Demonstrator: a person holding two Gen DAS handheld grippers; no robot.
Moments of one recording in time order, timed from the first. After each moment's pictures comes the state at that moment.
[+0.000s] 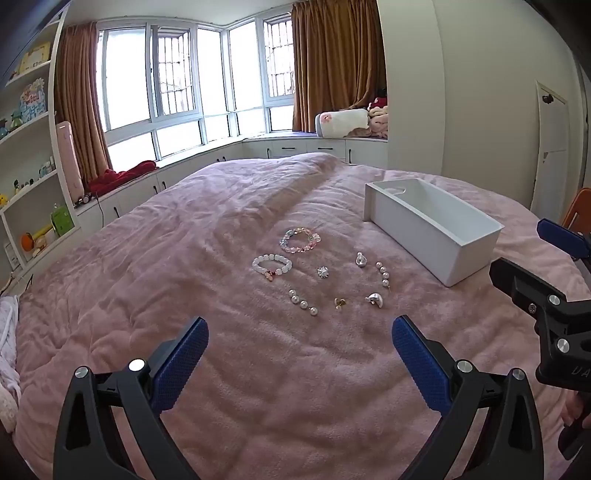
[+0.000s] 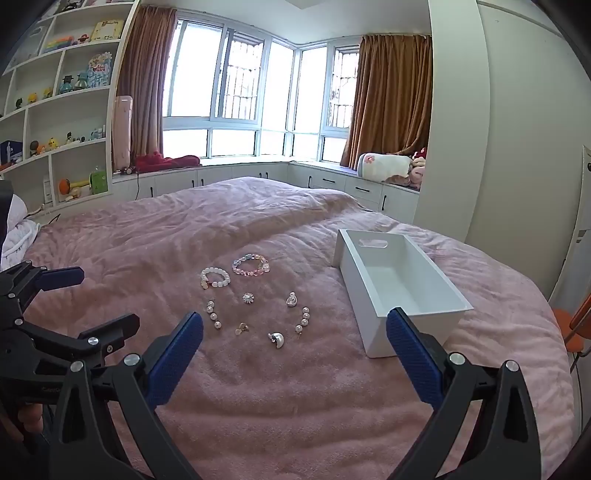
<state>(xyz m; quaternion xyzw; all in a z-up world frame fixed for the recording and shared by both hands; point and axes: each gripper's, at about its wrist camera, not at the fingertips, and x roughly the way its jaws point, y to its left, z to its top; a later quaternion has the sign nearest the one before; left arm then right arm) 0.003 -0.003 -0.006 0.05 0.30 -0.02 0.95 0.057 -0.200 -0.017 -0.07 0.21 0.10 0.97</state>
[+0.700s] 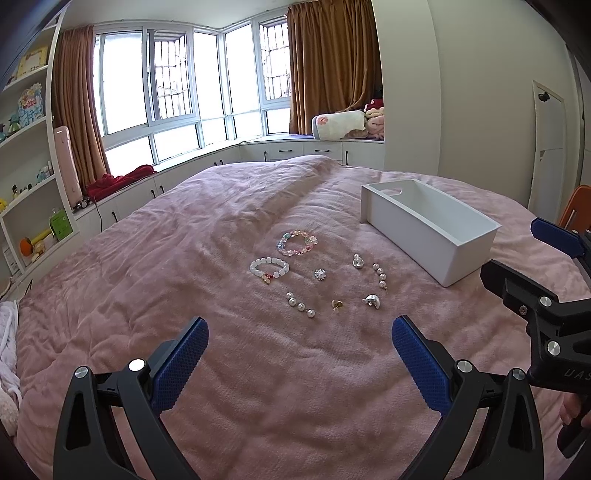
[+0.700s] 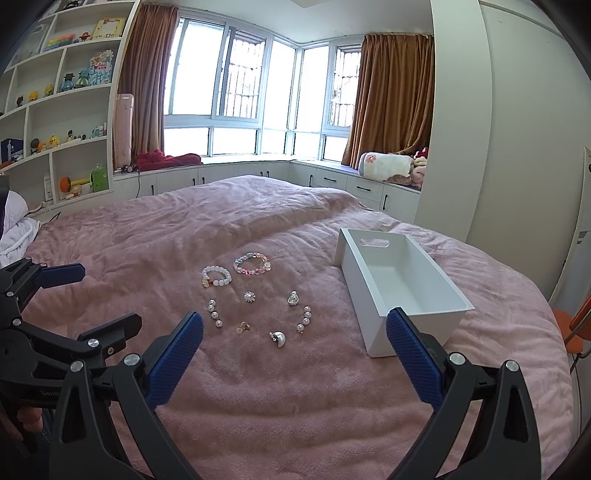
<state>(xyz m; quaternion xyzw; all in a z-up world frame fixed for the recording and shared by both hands) 0.003 -0.003 -0.001 0.05 0.30 -0.02 0.95 0.054 -0.197 -0.019 -0.07 0.21 0.10 0.97</state>
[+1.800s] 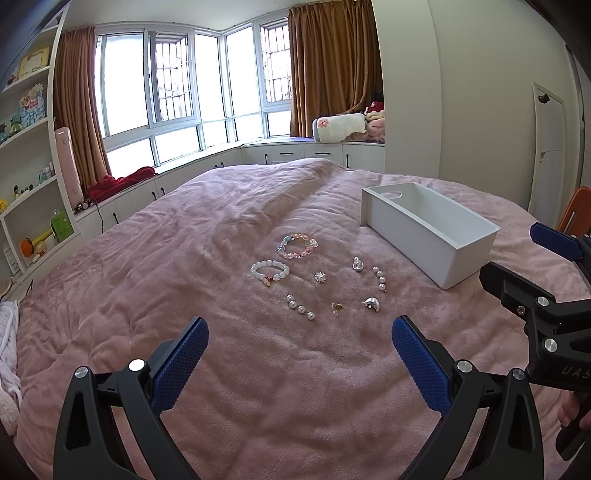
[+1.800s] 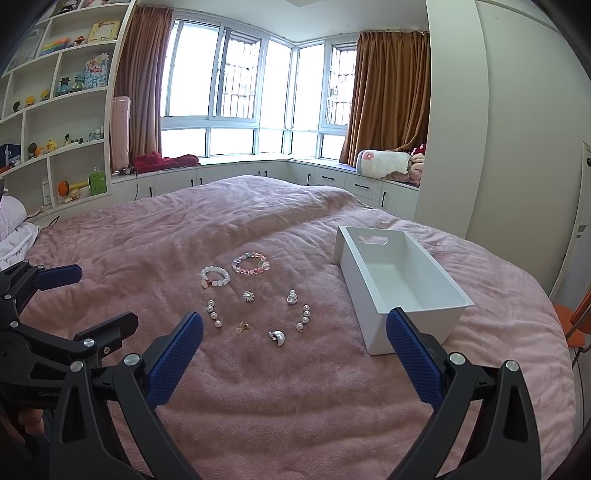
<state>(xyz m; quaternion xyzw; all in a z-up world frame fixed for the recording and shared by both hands) 0.003 -0.005 0.002 0.05 0.29 -0.02 0.95 0.056 -0.200 -0.017 -0.07 0.21 0.10 0.97</state>
